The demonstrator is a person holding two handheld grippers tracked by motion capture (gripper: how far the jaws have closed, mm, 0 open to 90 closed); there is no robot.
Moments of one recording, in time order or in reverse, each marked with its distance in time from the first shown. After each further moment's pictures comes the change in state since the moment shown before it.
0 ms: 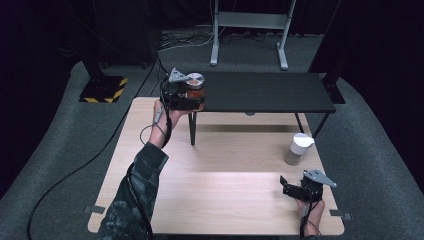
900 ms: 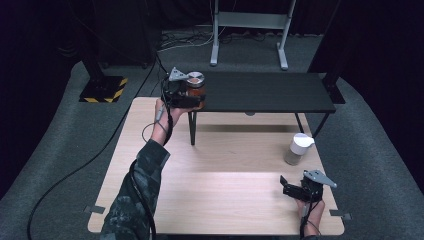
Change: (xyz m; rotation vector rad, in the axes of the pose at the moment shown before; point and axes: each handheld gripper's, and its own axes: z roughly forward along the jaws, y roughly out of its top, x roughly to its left) left arm 0.012 -0.007 0.013 -0.016 -0.009 -0.014; right arm 0.000 -0.001 -0.001 -0.004 -0.001 0.001
